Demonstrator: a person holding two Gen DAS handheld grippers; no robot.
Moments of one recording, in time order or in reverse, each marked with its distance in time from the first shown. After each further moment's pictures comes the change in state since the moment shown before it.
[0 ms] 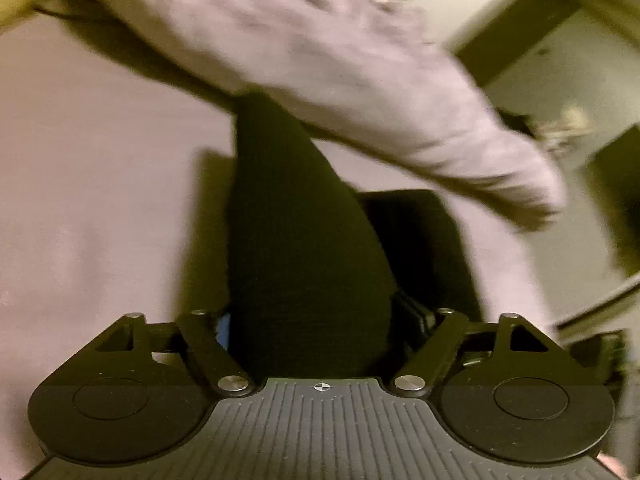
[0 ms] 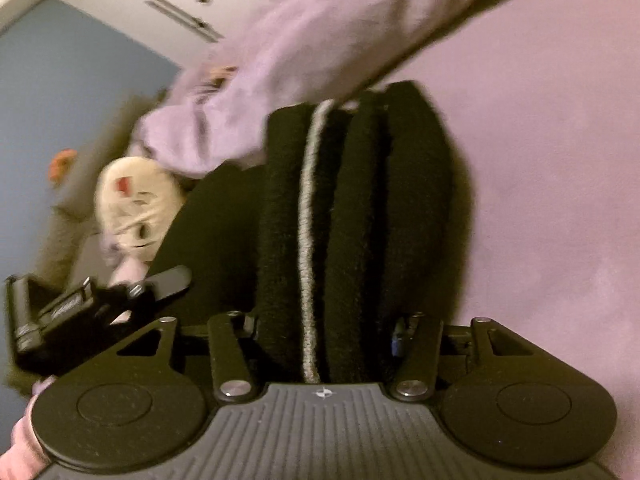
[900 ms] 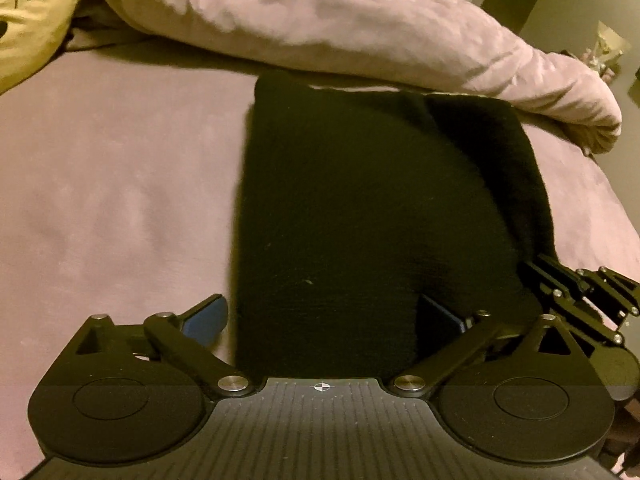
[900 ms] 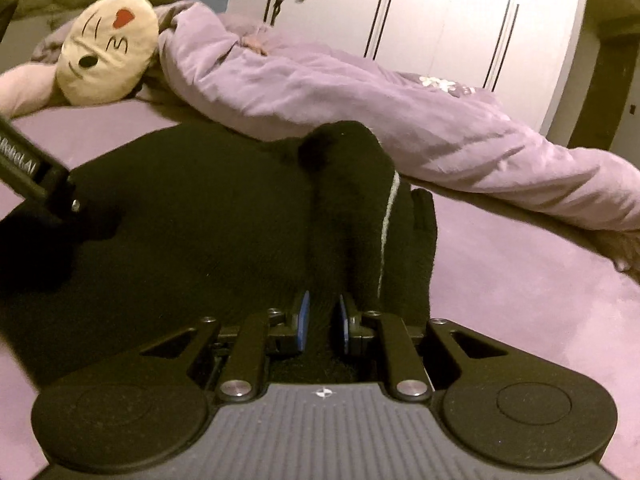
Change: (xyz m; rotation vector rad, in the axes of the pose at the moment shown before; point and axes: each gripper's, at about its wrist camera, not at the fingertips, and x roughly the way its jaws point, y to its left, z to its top) left arm 0.012 0.008 -0.064 0.205 -0.010 0.200; right arm 0.014 0.064 -0.094 -0.833 -0.291 -0.501
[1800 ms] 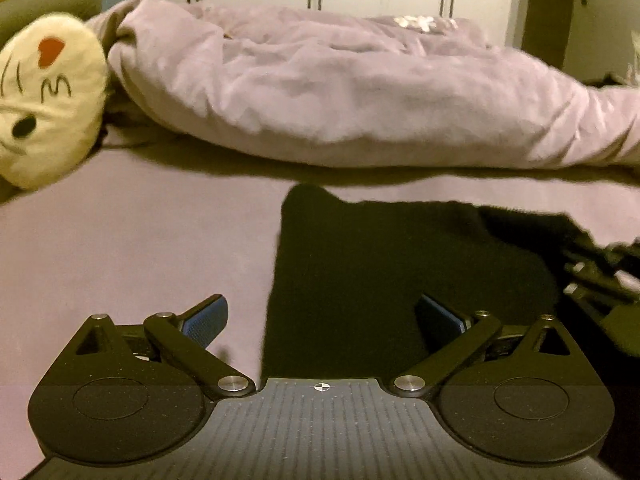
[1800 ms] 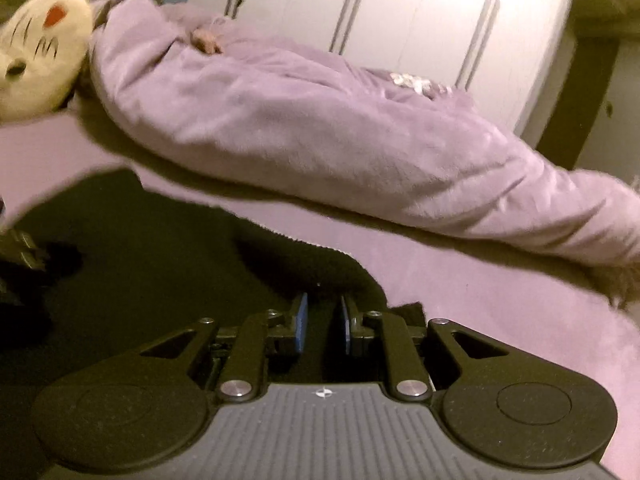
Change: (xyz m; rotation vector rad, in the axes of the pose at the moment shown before) left arm 0.038 -0.027 0.055 0.029 -0.230 0.234; right arm 0.107 -0.013 0.069 -0.032 0.021 -0.137
